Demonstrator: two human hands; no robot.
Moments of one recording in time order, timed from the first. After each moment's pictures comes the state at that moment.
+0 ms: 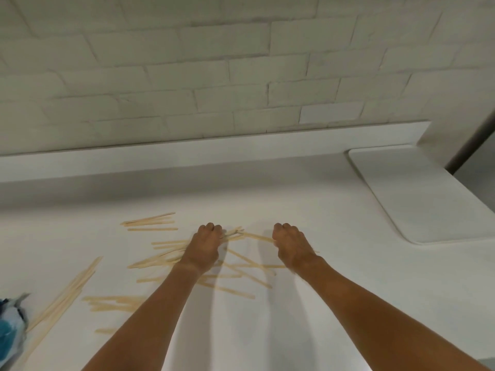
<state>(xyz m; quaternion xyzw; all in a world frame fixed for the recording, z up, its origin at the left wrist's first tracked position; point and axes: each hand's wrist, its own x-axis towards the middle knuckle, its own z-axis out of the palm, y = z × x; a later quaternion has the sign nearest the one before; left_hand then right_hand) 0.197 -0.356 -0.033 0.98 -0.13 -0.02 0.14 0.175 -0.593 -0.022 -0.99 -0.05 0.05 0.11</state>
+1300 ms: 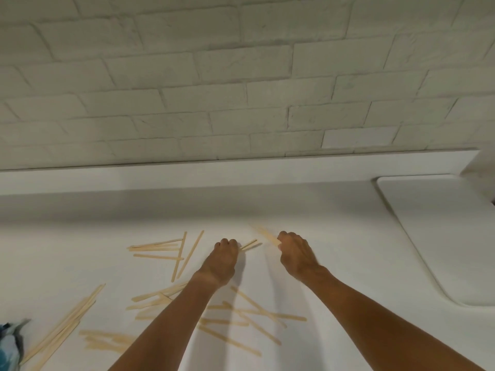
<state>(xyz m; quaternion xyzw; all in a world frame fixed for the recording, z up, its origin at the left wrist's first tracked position) 0.251 -0.384 -0.016 0.99 -0.09 -0.09 0.11 0.262 -0.586 -0.013 -0.98 -0.05 0.05 0.19</state>
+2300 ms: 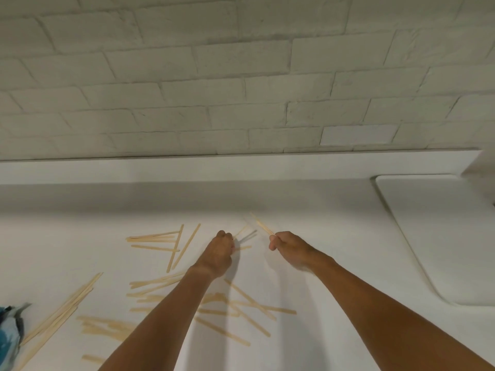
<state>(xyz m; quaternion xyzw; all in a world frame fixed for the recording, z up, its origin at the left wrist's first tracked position) 0.253 -0.389 -0.022 0.97 -0.05 -0.08 0.20 0.275 -0.608 -0.021 -0.86 -0.02 0.25 0.45</state>
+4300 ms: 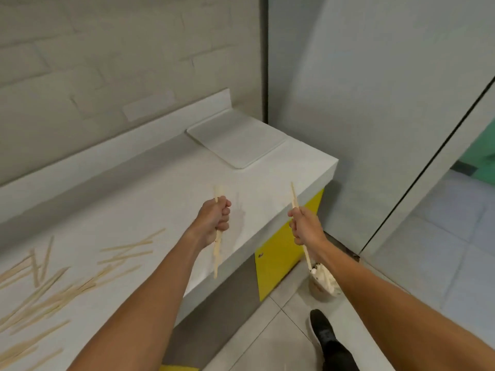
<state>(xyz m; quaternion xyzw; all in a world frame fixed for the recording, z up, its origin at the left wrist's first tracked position) 0.023 -0.625 0.042 0.68 -0.08 -0.38 0.62 -0.142 -0.783 -0.006 -0.61 0.41 -0.16 0.66</state>
